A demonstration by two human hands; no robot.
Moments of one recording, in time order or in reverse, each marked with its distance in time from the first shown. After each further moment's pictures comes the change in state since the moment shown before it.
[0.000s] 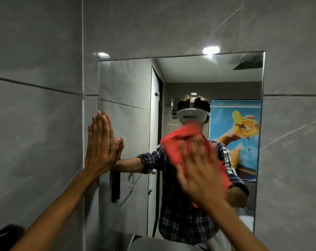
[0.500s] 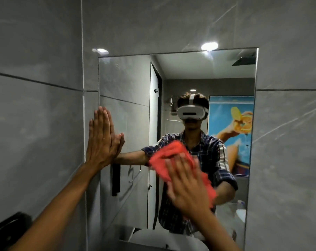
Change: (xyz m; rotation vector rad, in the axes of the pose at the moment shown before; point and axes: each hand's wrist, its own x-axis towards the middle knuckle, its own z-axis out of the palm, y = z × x) left_hand 0.060 0.015 -0.020 -0.024 0.004 0.024; right_hand -0.014 -0.018 0.002 -0.036 0.023 -0.085
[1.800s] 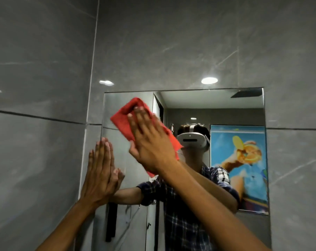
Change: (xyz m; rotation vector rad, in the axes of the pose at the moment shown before) left_hand -0.048 -0.007 0.010 0.001 0.032 0.042; right_hand 0.217 -0.037 -0.011 0.209 -0.023 -0.128
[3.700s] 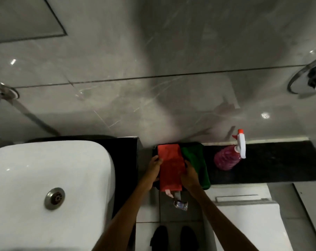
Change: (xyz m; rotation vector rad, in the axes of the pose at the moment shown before) left_hand -0.587 0.589 0.138 -0.647 -1.489 -1.654; right_hand -0.961 -0.045 -0.069 0.784 -1.134 1.833
